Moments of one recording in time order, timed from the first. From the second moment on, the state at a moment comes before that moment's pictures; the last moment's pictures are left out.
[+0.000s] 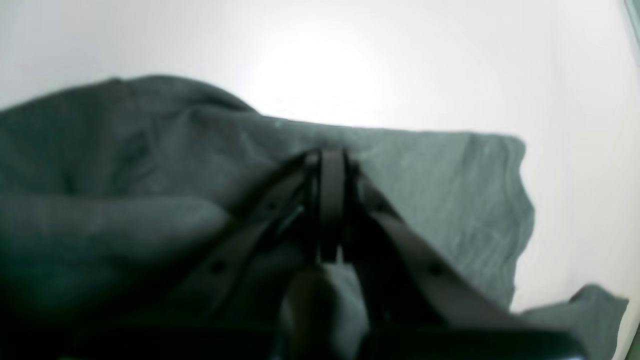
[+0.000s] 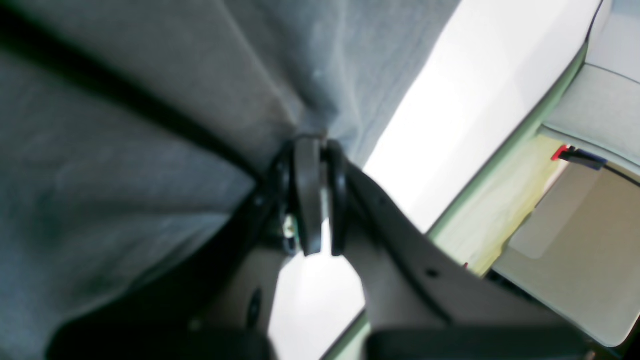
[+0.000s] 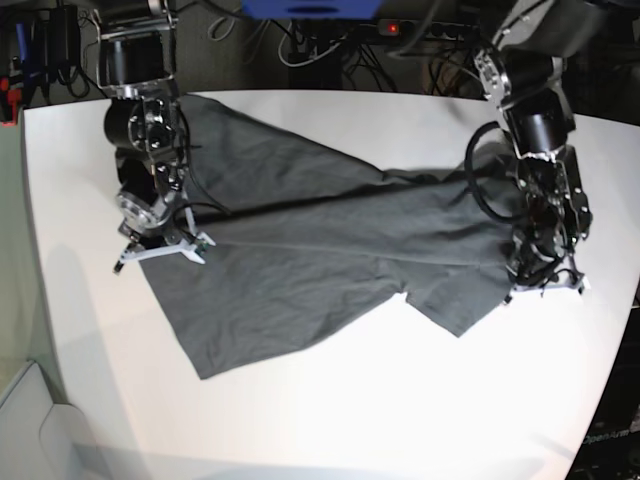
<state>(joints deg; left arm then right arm) -20.9 -9.7 -26.9 51.0 -30.0 5.1 31.3 3.4 5.8 -1.1 80.2 -50.8 37.6 -40.4</state>
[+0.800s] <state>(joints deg) -29.3 -9.4 -27.8 69.5 -28.9 7.0 45.5 3.4 6.3 -1.1 80.2 -50.4 37.6 -40.0</state>
